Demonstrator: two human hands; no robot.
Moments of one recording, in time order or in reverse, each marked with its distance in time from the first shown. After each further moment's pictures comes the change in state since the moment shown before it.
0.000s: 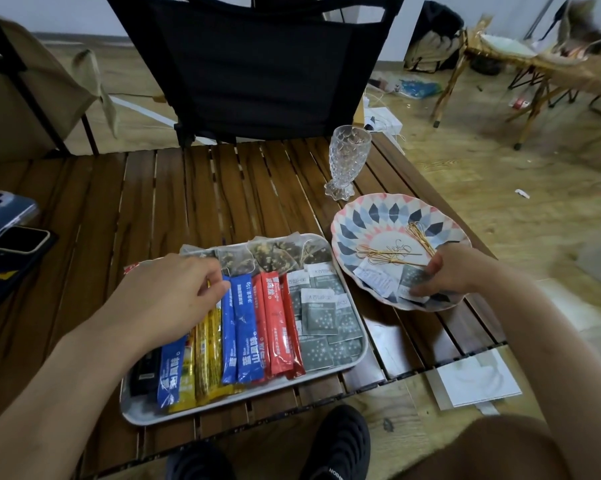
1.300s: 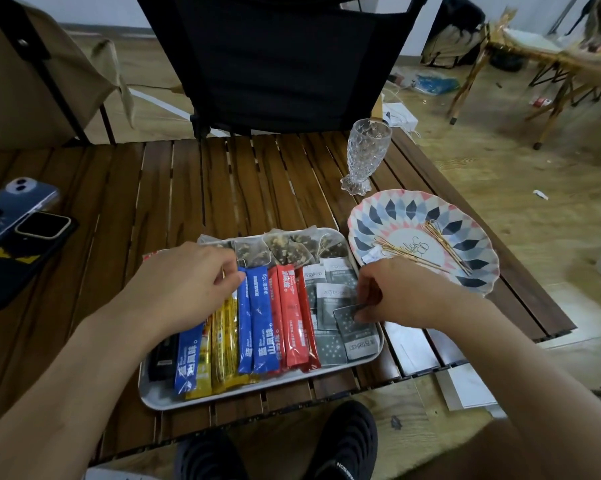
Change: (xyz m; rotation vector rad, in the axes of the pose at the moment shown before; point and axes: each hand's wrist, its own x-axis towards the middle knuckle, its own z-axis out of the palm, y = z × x) left_hand -0.001 -0.002 -0.002 -0.012 0.001 0.010; right_hand -0.069 -0.094 0.027 -0.092 -0.008 -0.501
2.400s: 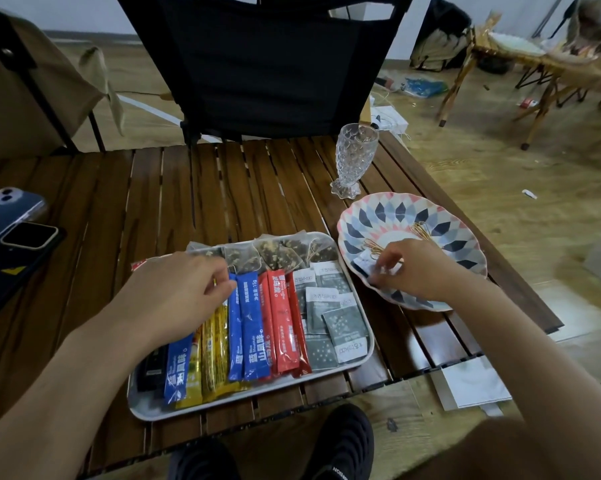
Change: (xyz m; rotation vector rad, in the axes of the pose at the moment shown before) left_hand 0.002 0.000 0.004 0.022 0.001 -0.001; right_hand 0.020 0.055 -0.005 0.103 0.192 0.186
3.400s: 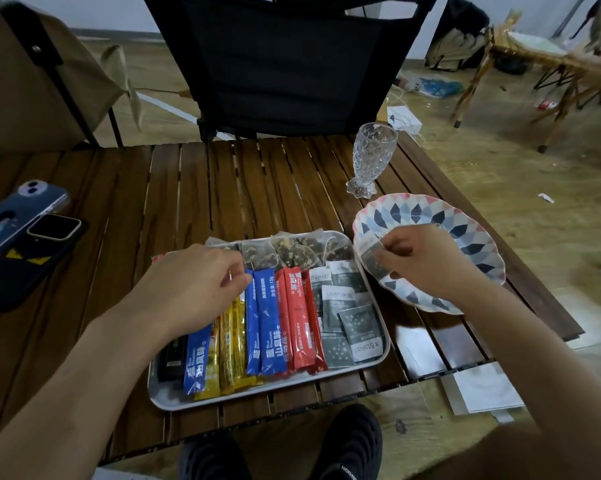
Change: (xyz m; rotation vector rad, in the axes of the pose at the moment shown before) left_hand -0.004 -0.004 -0.005 -0.053 -0.005 0.007; right_hand -0.005 -0.027 -0.003 0.277 0.163 -0.079
